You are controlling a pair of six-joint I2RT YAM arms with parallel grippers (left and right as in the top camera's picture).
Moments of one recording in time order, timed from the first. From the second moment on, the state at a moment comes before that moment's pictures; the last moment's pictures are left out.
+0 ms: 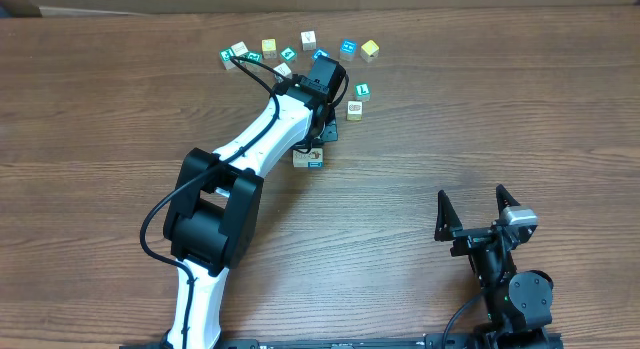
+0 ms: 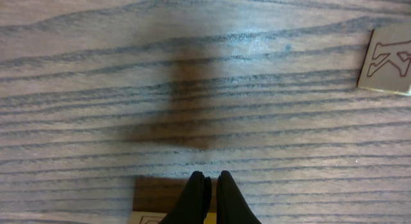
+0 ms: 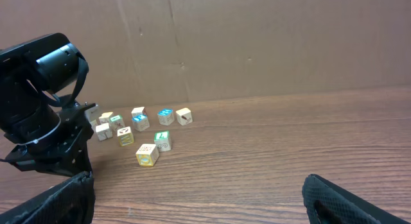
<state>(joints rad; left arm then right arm) -0.48 2.19 1.68 -0.80 -0.10 -0.57 0.17 0.01 0.02 -0.03 0.04 0.15</state>
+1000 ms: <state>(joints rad) -0.48 2.19 1.68 -0.83 -0.09 -0.57 0.17 0.01 0.02 -0.03 0.04 0.15</state>
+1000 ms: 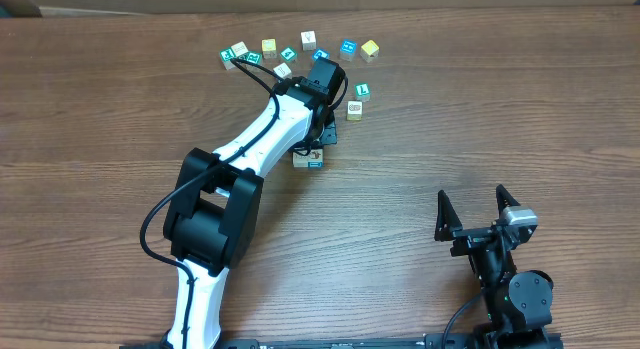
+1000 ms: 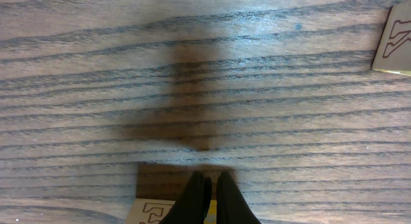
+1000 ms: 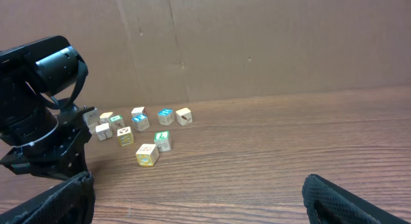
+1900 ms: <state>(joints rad) -0.41 2.21 2.01 -1.00 -0.04 -0.50 0.17 0.01 0.02 -0.03 0.04 0.15</state>
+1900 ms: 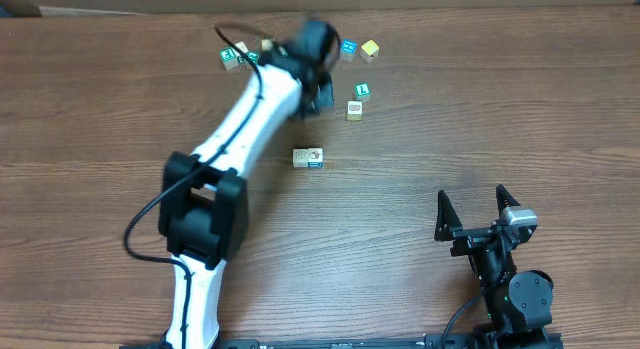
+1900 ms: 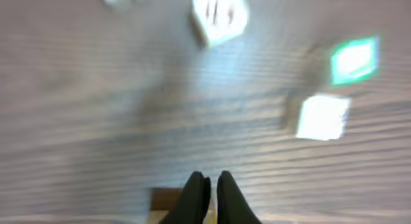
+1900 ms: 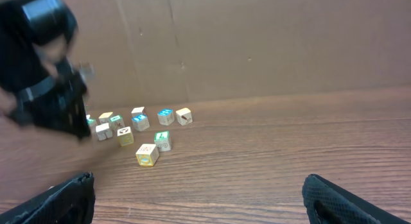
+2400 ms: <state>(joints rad) -0.27 2.21 2.60 -1.27 -0.08 -0.29 0.17 0.01 0.02 -0.03 0.04 0.15</state>
